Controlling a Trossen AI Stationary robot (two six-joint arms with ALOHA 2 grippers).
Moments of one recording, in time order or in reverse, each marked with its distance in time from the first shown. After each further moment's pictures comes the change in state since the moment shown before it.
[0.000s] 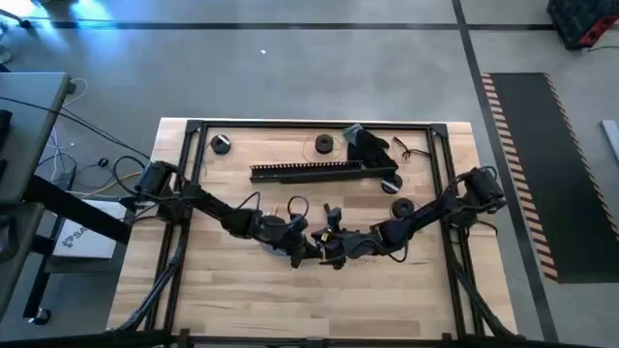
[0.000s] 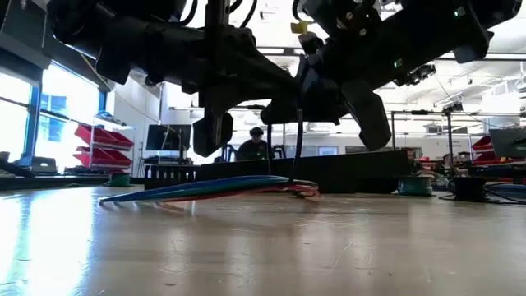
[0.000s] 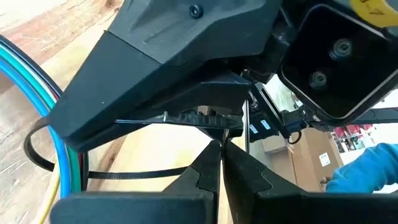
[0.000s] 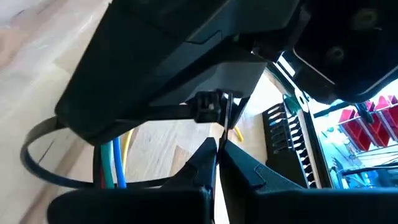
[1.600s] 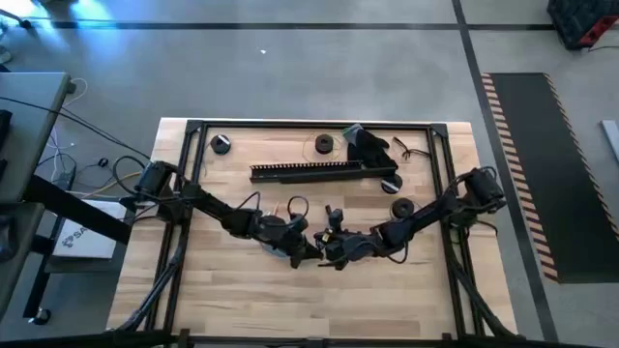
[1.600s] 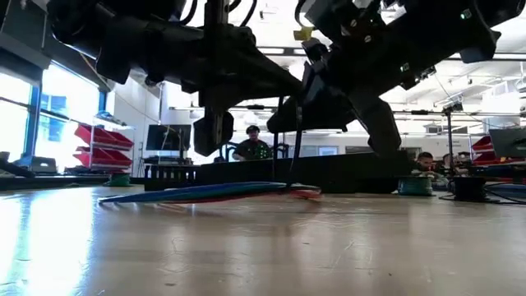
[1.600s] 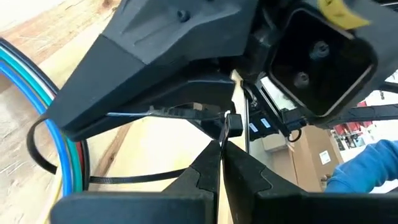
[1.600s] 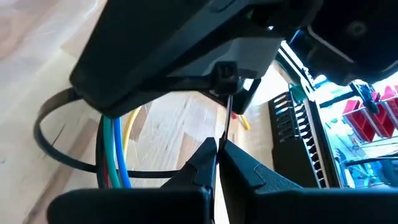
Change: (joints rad) left arm -0.001 0.000 0.000 0.001 0.004 0.007; right arm 0.018 -0.002 -0.001 -0.043 0.024 0.039
